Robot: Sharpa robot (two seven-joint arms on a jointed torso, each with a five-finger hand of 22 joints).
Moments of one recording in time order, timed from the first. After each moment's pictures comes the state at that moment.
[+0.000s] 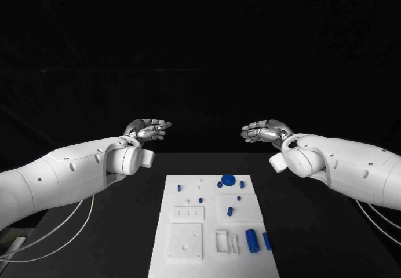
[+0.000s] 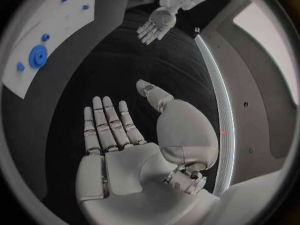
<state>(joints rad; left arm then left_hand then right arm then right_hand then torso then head) 1.32 -0.65 -0.16 1.10 -0.04 -0.43 0.21 1.19 -0.25 0.54 0.10 0.09 0.42 0.15 0.51 0.32 0.76 0.16 0.10 0.08 0.56 0.19 0.30 0.52 0.02 0.47 0.09 0.27 1.31 1.31 -0.66 -0.13 1.11 -0.34 -0.25 0.11 1.05 -0.09 0.54 -0.23 0.25 0.54 0.16 0.40 0.39 0.81 0.23 0.14 0.09 0.65 0.23 0.32 0.39 0.05 0.37 0.21 0.07 1.16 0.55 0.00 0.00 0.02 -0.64</state>
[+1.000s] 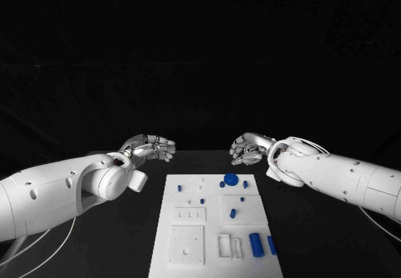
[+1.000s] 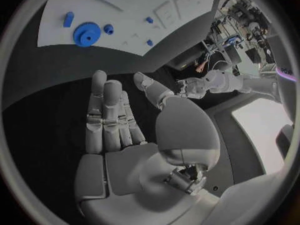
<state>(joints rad) 1.33 -0.84 -0.16 1.42 -0.11 -0.26 0.21 1.20 -0.10 0.51 -0.21 0.17 0.73 0.18 0.52 0.33 1.16 0.11 0.19 0.15 0.97 0.08 0.53 0.59 0.08 0.81 0.00 0.43 1.31 1.30 -0.62 -0.13 1.10 -1.19 -0.24 0.12 1.13 -0.14 0.56 -0.29 0.20 0.82 0.17 0.38 0.41 1.15 0.10 0.10 0.16 1.32 -0.01 0.91 0.79 0.24 1.28 0.06 0.25 1.16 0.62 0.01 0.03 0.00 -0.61</state>
